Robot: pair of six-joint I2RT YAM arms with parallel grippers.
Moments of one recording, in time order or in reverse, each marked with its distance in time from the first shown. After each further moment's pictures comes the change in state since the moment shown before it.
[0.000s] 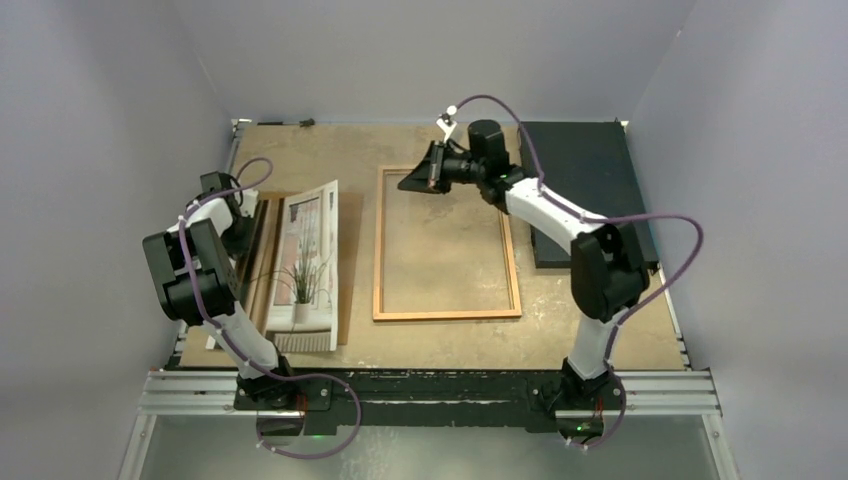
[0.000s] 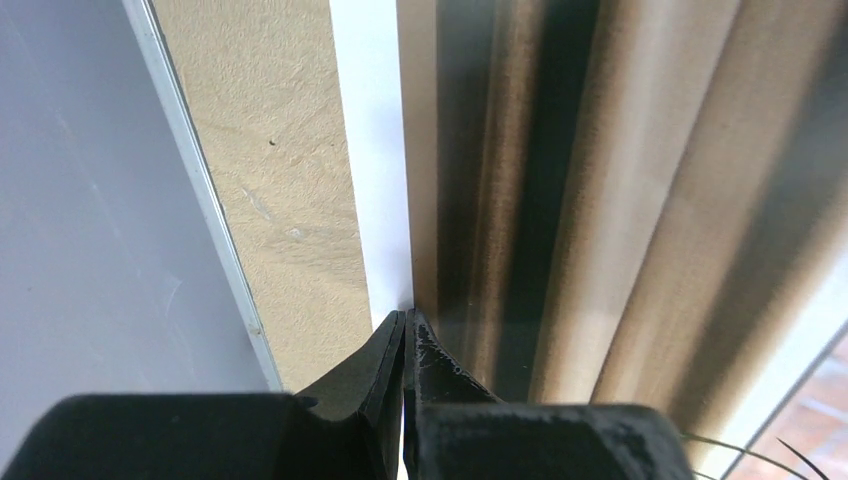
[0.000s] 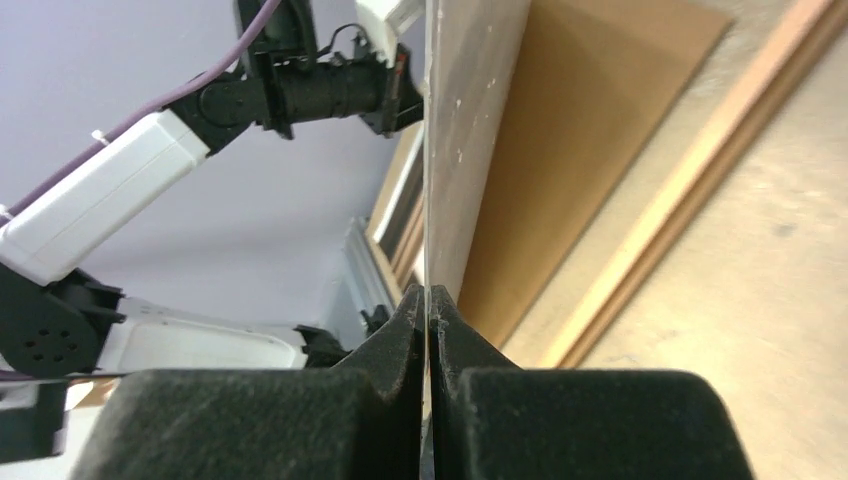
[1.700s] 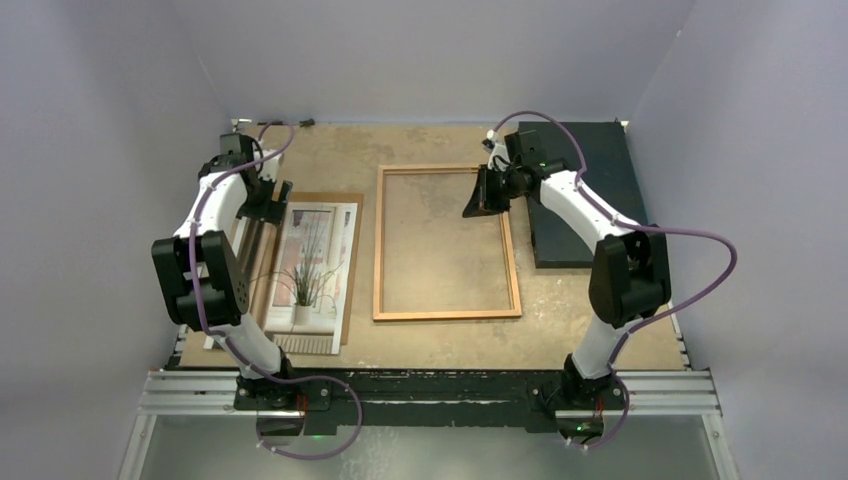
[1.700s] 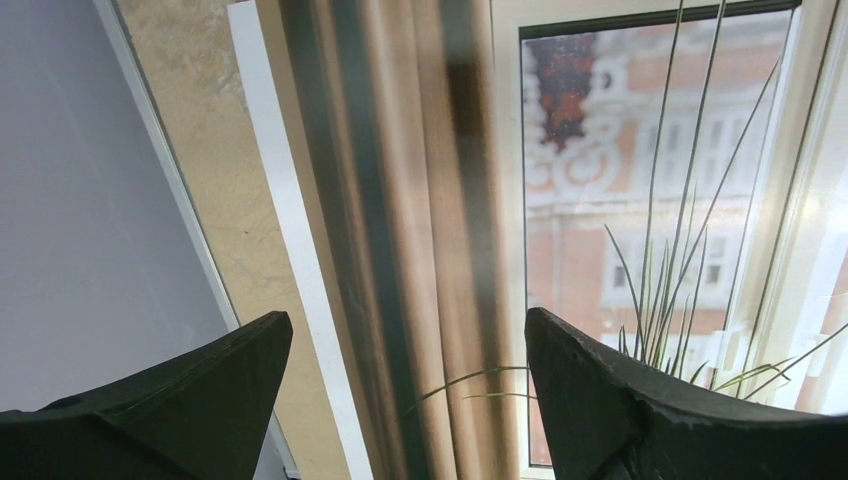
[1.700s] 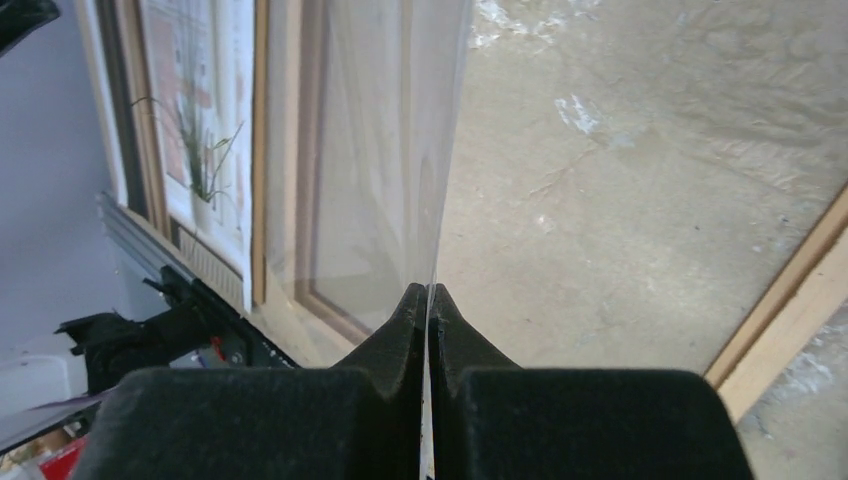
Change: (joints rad) left arm -0.180 -0.067 0.247 -0.222 0.099 -0.095; right arm -0.214 -0.129 -0.029 -0.700 0.212 -0.481
